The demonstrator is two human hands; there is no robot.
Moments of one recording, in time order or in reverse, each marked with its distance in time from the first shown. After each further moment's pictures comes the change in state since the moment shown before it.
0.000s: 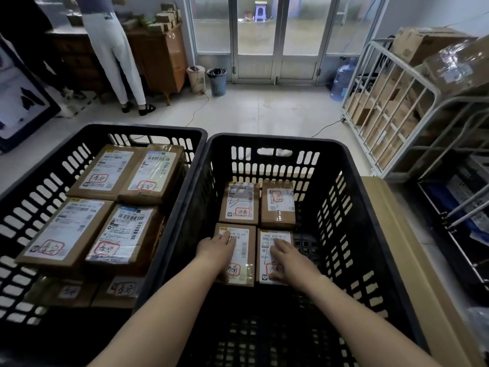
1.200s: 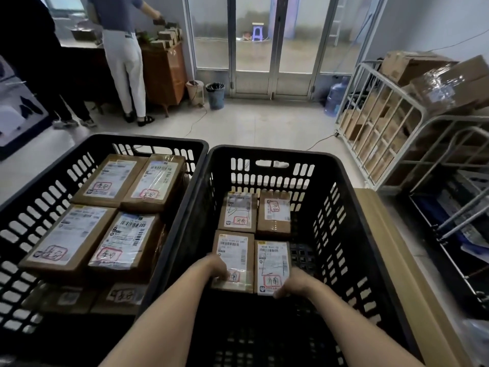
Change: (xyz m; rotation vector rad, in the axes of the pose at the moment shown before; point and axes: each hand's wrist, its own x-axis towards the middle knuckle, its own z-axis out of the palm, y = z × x) left_hand -0.004 -0.003 0.006 -1.001 -0.169 -0.307; right_hand -0.008 0.011 -0.003 0.707 -0.310 0.425
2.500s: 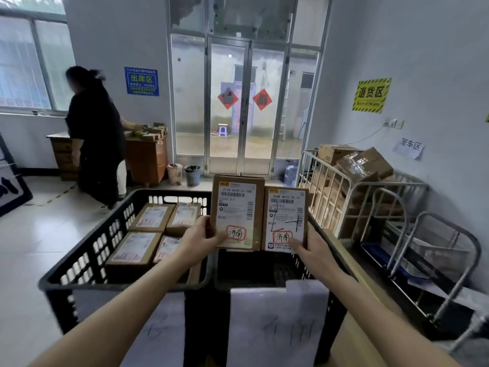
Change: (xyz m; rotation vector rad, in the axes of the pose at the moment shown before) left_hand -0.256 -0.107 -0.058 -0.246 0.523 0.960; right_hand -0.280 -0.066 0.098 0.140 0.905 -0.810
